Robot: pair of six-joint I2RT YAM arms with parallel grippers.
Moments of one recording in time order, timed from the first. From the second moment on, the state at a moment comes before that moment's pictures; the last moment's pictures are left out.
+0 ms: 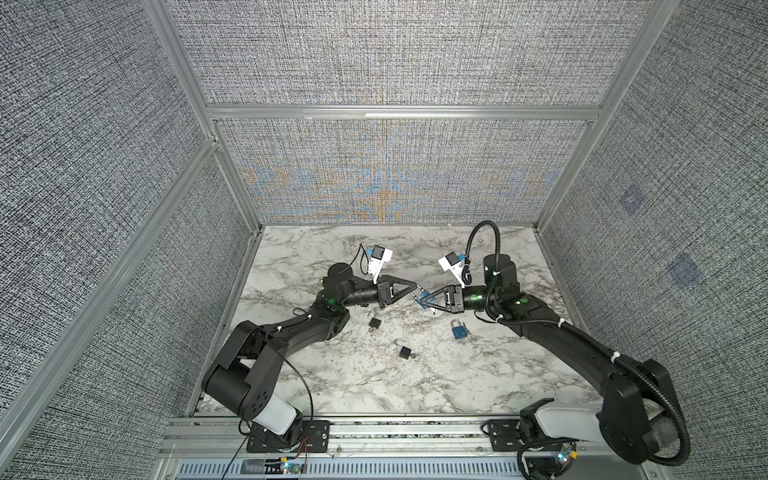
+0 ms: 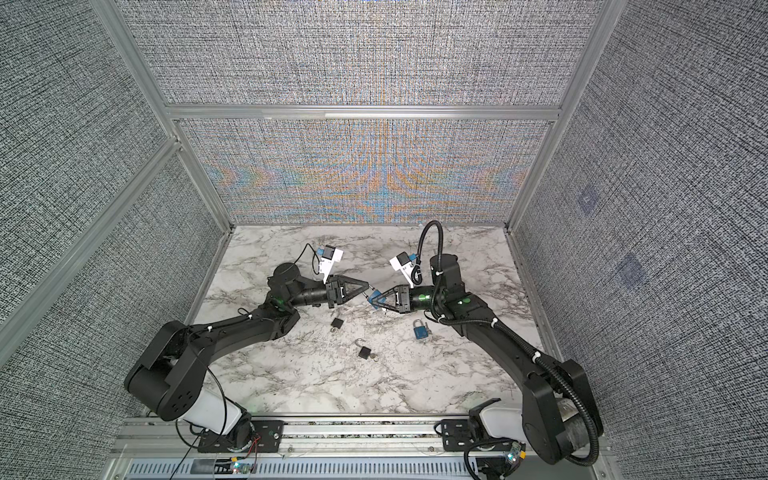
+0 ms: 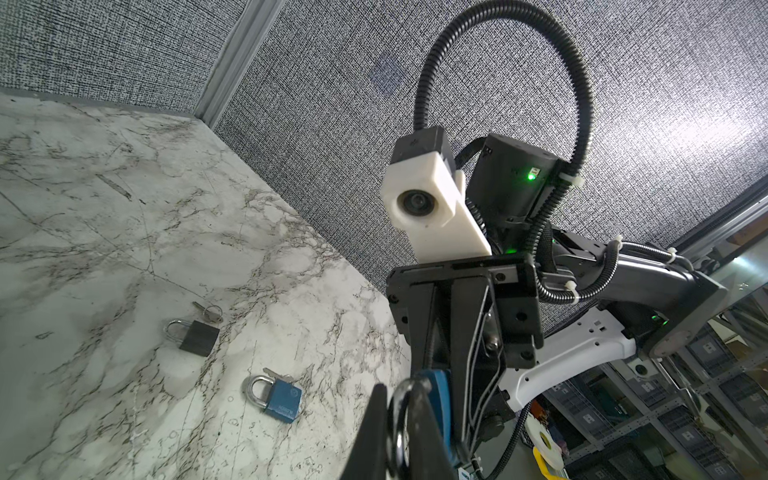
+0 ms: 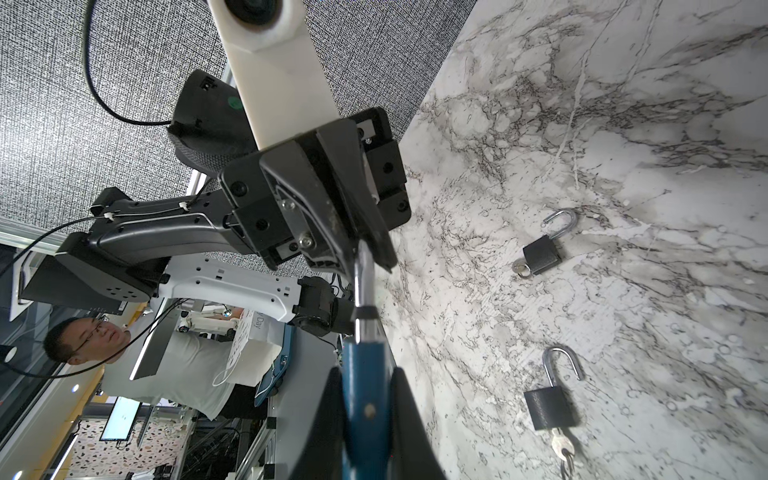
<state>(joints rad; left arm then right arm) -0.56 1.56 0.76 0.82 0.94 -0.76 0.41 1.30 0.86 -0.01 -1.03 0.59</state>
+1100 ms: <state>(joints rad) -0.57 1.56 0.75 0.83 0.93 -0.77 0.41 1.31 0.86 -0.02 -1.02 0.58</state>
